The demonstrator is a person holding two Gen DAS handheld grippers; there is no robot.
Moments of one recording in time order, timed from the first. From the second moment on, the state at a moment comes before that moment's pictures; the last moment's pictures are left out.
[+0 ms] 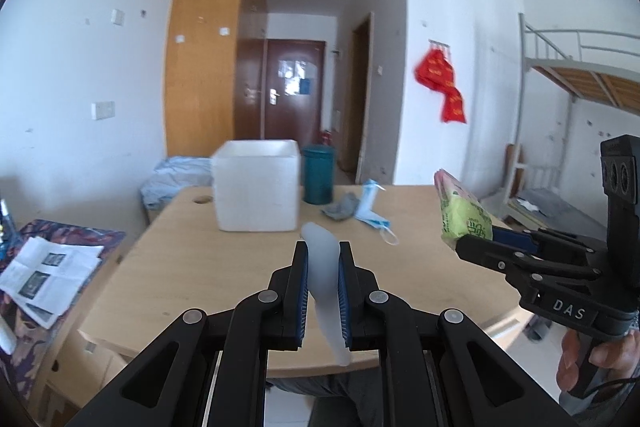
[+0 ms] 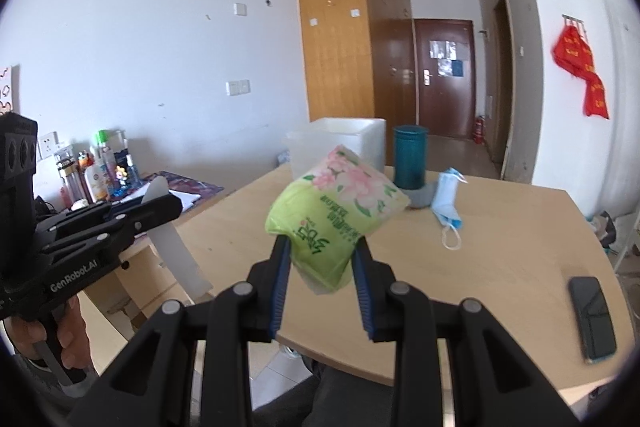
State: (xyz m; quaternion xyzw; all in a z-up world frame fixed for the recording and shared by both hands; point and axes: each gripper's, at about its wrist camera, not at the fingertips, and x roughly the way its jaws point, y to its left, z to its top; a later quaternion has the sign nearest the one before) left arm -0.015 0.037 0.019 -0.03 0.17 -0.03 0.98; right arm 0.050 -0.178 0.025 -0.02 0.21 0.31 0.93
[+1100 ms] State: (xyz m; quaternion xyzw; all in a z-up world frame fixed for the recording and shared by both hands) left arm 0.126 0.113 0.042 -0.04 0.17 0.05 0.98; right arm 0.182 -0.080 0.058 -0.05 0.21 0.36 0.91
